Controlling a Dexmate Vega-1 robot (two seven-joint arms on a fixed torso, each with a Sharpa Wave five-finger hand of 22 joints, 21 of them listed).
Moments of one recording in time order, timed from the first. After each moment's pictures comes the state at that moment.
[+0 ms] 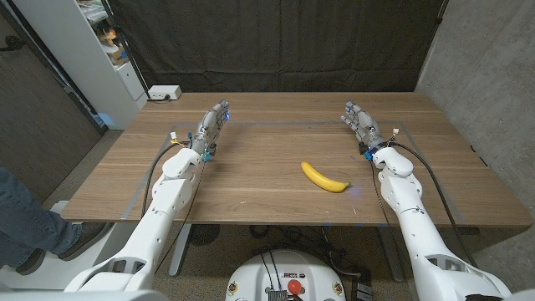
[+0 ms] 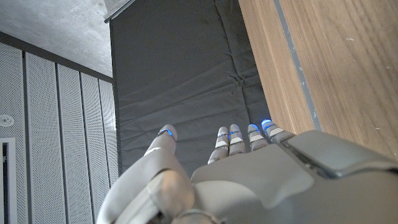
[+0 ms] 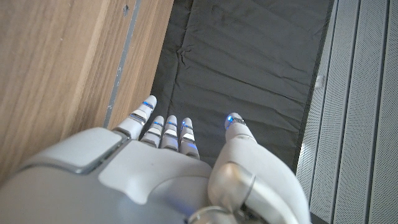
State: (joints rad) left arm 0.87 0.22 0.01 -1.31 -0.34 -0.18 -0.25; left_hand 0.27 0.08 0.42 -0.07 0.17 0.03 0.10 0.19 0.17 -0.02 0.06 0.21 0.19 -0.10 0.09 0.19 0.18 -0.10 0.07 0.20 0.18; right arm -0.87 -0.11 0.10 -1.30 0.17 0.14 0.32; right_hand 0.36 0.13 0.33 -0.11 0.19 0.14 0.06 0.19 0.19 0.08 0.08 0.19 0.19 0.01 0.02 0.21 0.22 0.22 -0.02 0.19 0.17
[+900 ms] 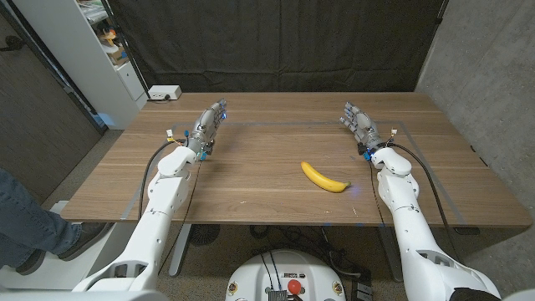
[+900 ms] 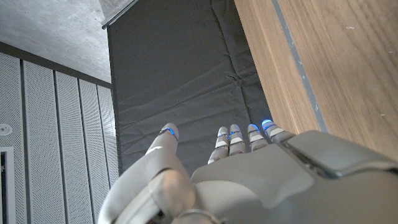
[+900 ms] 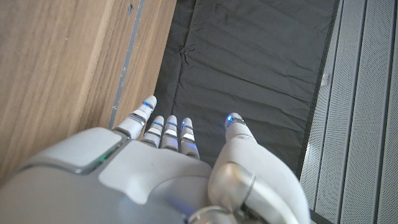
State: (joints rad) left arm 0.90 0.18 -0.06 -1.38 -0.22 -0.11 -0.30; left_hand 0.29 0.10 0.43 -0.08 0.17 0.04 0.10 0.19 0.17 -0.03 0.07 0.21 0.19 -0.10 0.09 0.19 0.18 -0.11 0.07 0.20 0.18; right arm -0.83 -0.01 0.21 -1.27 0.08 0.13 0.39; right_hand 0.36 0.13 0.33 -0.11 0.19 0.14 0.06 0.19 0.19 0.08 0.08 0.19 0.19 0.01 0.02 0.21 0.22 0.22 -0.02 0.19 0.17
